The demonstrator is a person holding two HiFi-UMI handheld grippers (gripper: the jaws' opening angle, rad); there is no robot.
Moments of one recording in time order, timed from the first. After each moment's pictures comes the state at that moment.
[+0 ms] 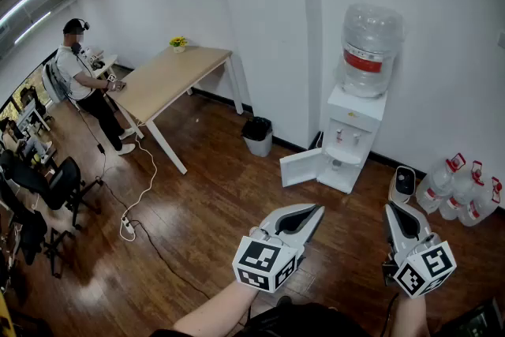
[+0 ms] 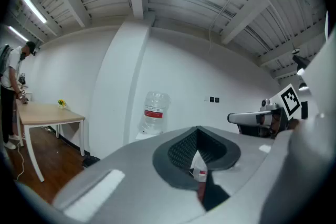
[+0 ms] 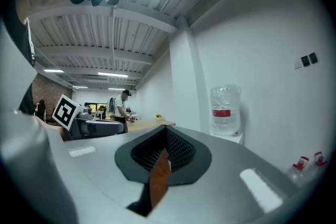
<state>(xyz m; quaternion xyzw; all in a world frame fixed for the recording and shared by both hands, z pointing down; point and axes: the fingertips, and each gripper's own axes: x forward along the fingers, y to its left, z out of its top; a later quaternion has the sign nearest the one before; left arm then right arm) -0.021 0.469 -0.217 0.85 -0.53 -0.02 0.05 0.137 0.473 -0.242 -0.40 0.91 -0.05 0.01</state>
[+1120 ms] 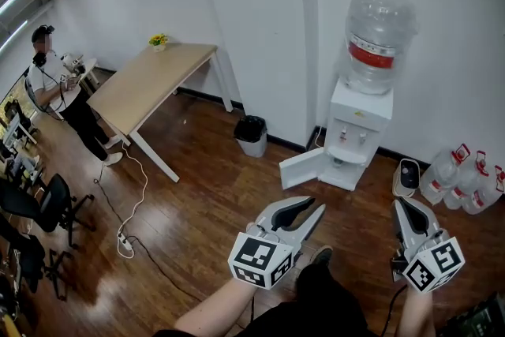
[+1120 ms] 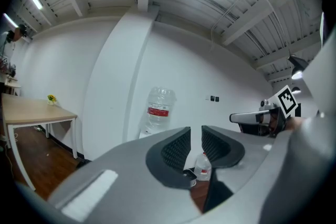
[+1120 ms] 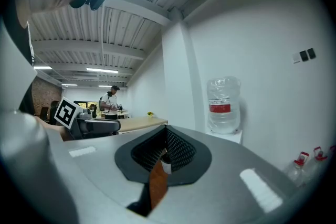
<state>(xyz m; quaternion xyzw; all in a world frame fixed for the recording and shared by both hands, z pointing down) -0.110 0.352 -0.190 0.87 -0.49 -0.02 0.05 0.069 0.367 -0.216 -0.45 0.89 -0.07 -0.01</state>
